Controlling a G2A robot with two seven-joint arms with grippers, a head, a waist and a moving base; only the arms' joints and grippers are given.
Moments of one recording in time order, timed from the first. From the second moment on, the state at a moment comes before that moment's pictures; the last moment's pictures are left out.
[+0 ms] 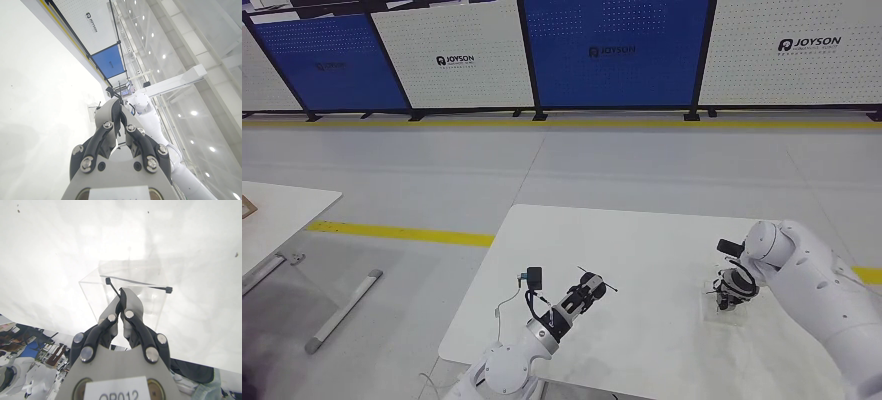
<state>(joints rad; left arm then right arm) 1.64 -1.22 -1.19 -1.81 -0.06 -0.18 -0.12 -0.42 -1.25 0.51 -0.60 -0.31 0.33 1.34</state>
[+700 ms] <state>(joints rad) 1.64 -1.22 -1.19 -1.81 -0.06 -0.18 -0.12 -0.56 -1.13 0.68 -0.88 -0.36 0.31 1.24</state>
